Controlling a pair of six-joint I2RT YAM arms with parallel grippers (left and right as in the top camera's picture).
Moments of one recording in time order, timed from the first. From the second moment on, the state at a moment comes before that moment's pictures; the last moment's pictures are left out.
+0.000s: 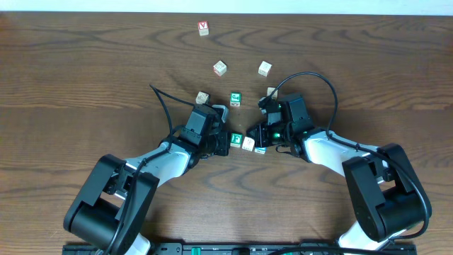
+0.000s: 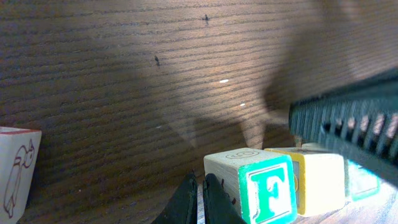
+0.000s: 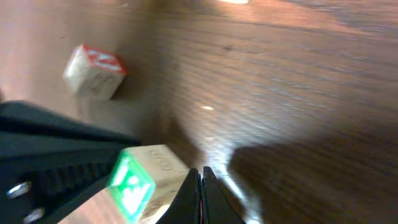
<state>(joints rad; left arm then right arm) -0.48 1.73 0.71 0.09 0.31 -0.40 0.38 1.81 0.80 0.07 -0.50 0.36</state>
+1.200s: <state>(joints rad) -0.48 1.73 0.71 0.06 0.31 -0.30 0.29 1.75 0.83 -0.36 -0.49 0.47</state>
